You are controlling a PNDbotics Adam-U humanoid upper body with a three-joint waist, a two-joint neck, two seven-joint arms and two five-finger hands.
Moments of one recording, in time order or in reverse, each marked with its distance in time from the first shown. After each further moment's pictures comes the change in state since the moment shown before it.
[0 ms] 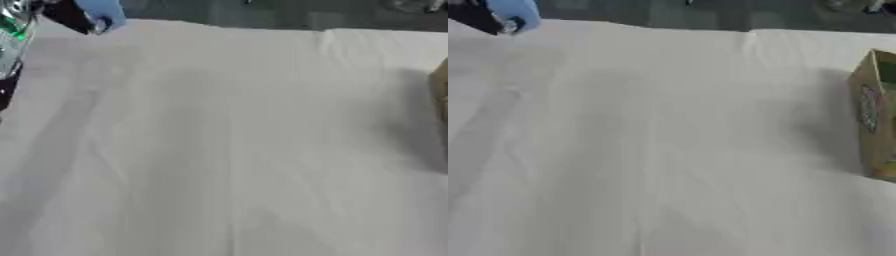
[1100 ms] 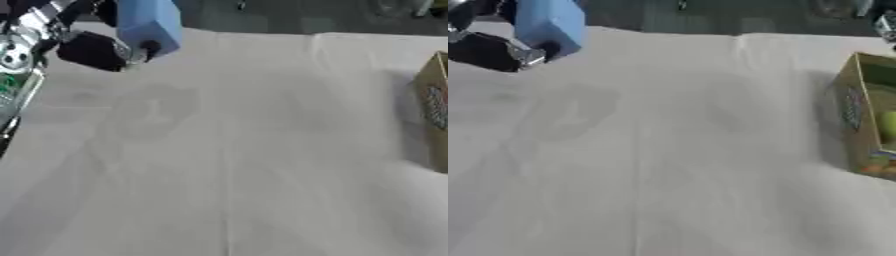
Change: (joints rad) left arm 0.245 -0.058 -0.097 -0.462 0.164 -0.009 0.083; right arm -0.197 0.016 0.139 -0.165 -0.016 0.020 0.133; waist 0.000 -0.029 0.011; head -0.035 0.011
